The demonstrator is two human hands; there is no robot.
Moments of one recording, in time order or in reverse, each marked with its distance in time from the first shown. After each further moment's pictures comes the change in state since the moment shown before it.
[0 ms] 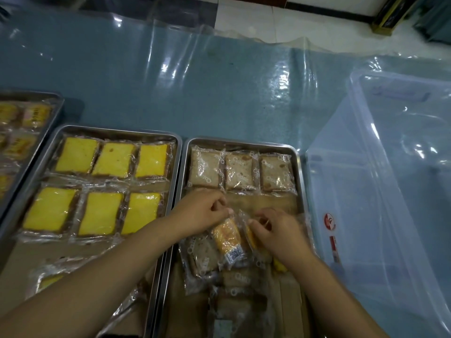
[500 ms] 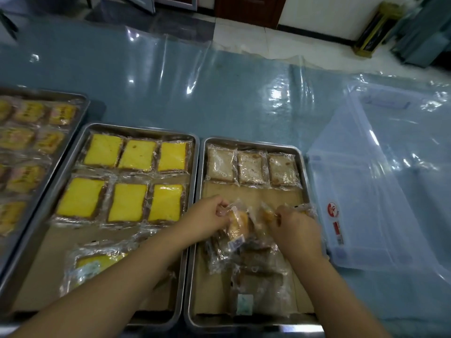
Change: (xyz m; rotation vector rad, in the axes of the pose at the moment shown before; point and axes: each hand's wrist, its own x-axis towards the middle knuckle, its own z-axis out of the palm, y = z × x) left_hand -0.068 -0.009 -0.007 -0.301 0.003 -0.138; right_hand -0.044 -0.046 0.011 -0.429 0.257 0.118
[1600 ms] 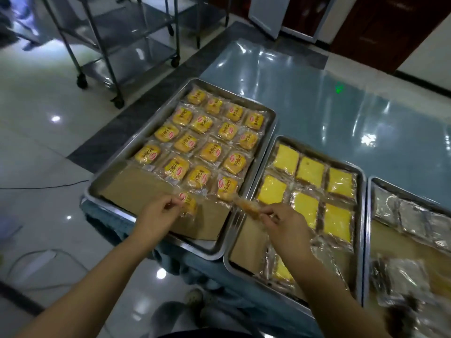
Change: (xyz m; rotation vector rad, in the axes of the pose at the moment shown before) left_hand -0.326 -0.286 -0.287 -0.291 0.736 -0.296; right_hand -0.095 -0.426 0.041 0.514 -0.078 -0.391
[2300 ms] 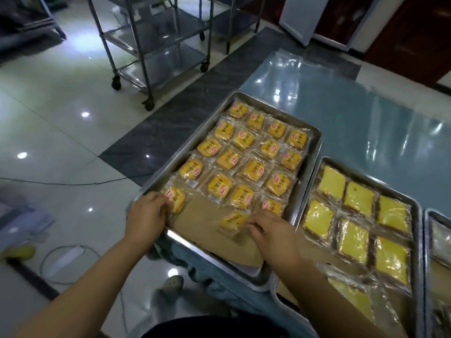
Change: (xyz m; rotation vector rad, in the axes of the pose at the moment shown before) left_hand 0.055 -0.072 -0.110 0.581 0.289 0.151; right_hand 0.037 -0.095 0.084 -0.063 -0.131 -0.359
